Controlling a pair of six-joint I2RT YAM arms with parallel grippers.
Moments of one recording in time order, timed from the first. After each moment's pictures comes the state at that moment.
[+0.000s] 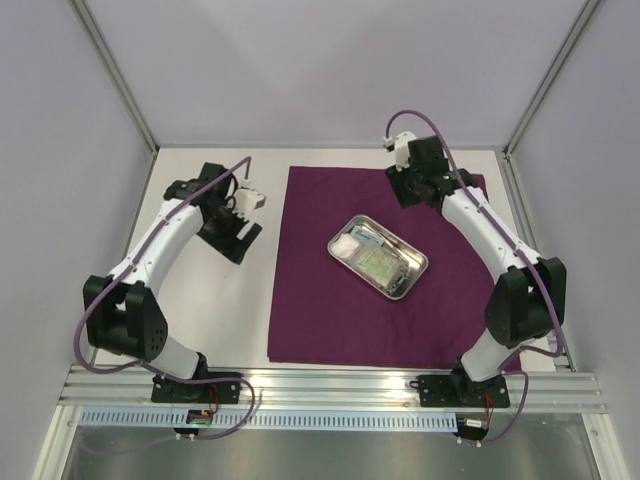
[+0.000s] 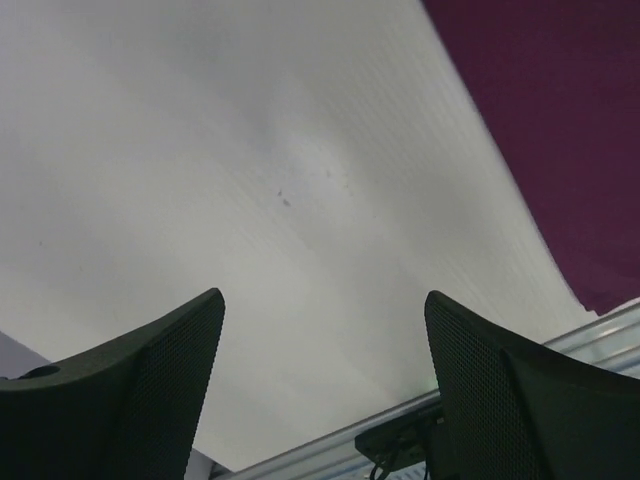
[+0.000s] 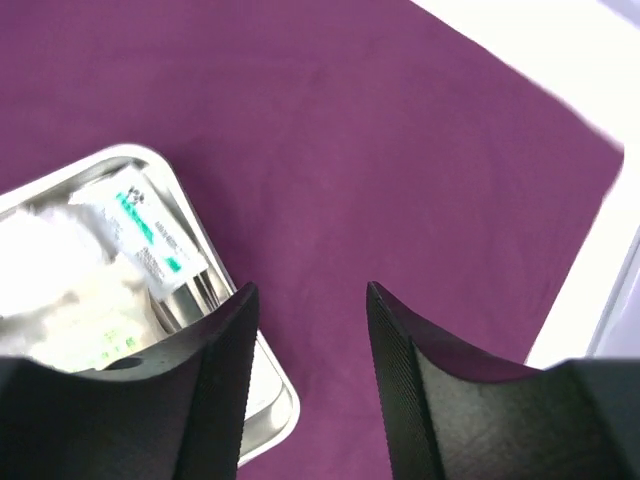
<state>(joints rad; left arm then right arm) -0.19 1.49 1.30 -1.09 0.09 0.41 0.32 1.66 1.48 -0.61 0.08 -0.25</state>
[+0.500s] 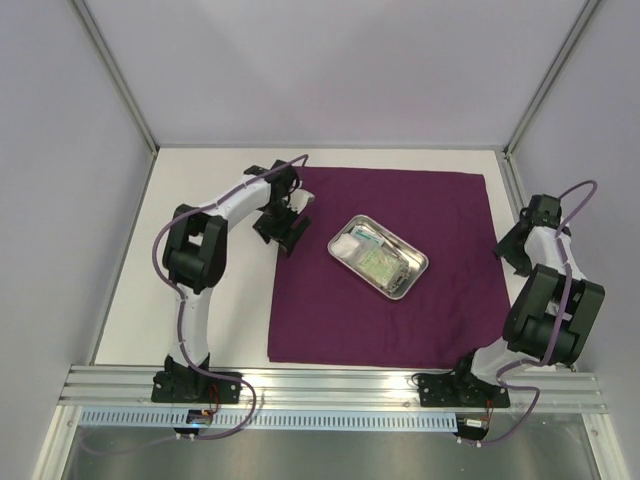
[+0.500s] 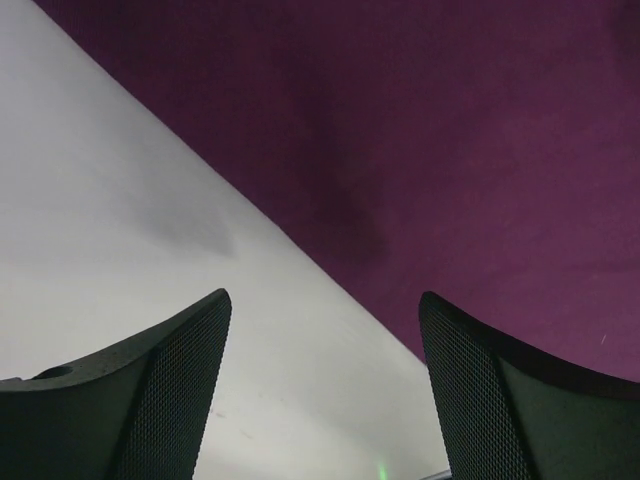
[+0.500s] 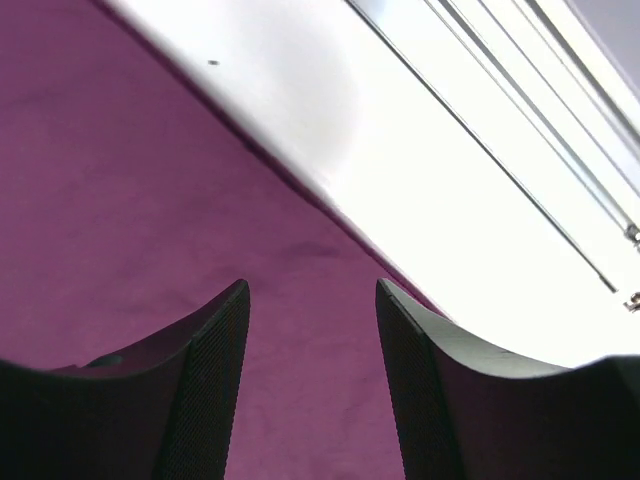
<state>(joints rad) -0.42 2.09 1.68 -1.02 0.13 0.24 -0.40 1.53 1.04 -0.59 0.15 0.38</state>
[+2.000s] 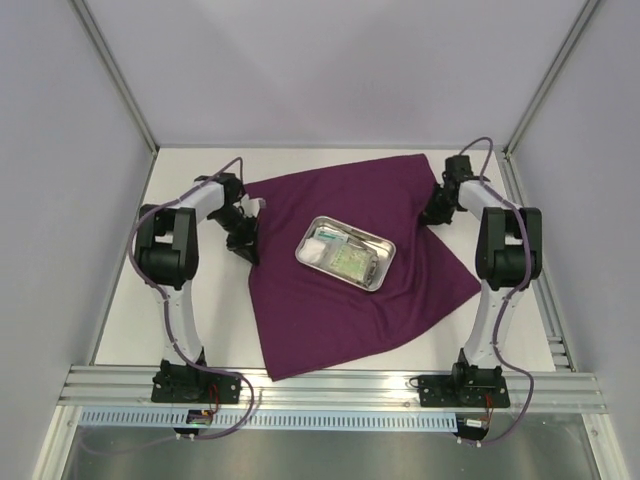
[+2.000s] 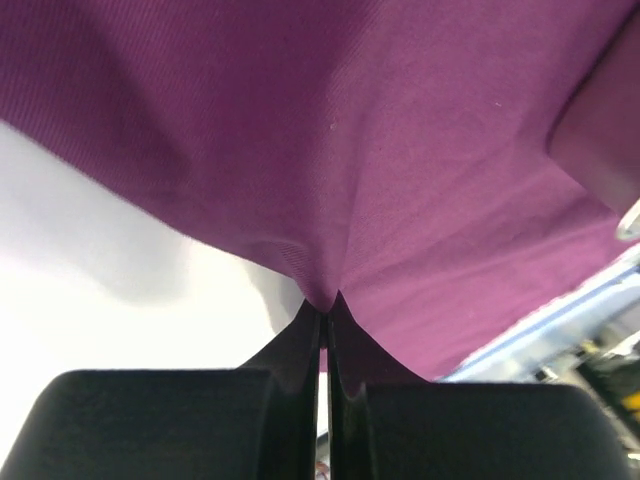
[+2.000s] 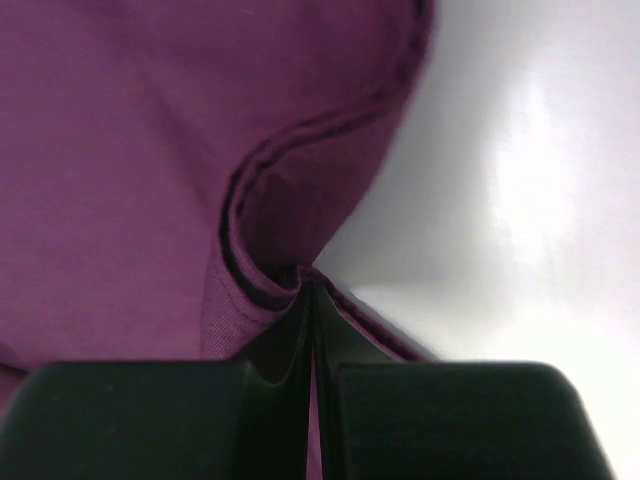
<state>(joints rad) -0.14 2.10 1.52 -1.02 0.44 0.05 -0.06 2.05 1.45 -0.52 -0.15 0.44</state>
